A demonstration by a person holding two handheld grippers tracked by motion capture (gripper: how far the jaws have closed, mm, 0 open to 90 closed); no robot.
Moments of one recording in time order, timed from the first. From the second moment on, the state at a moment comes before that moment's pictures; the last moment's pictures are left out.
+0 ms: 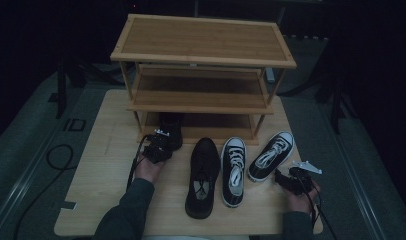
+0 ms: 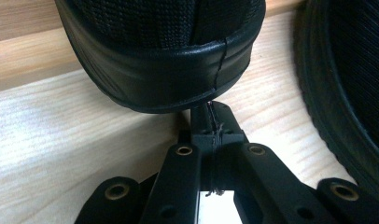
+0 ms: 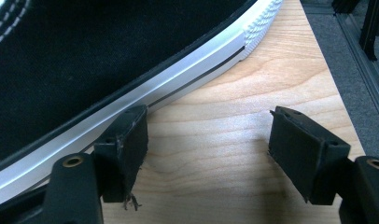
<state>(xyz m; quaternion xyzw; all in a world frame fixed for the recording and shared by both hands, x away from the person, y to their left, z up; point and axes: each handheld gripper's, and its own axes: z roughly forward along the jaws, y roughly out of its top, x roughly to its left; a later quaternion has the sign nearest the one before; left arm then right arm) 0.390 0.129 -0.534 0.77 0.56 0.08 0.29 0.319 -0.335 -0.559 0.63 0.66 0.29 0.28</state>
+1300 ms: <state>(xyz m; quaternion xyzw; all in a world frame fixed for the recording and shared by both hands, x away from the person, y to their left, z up) 0.374 0.132 -0.504 0.80 0.50 0.06 0.33 0.319 -0.335 -0.559 0.63 0.66 0.29 0.28</state>
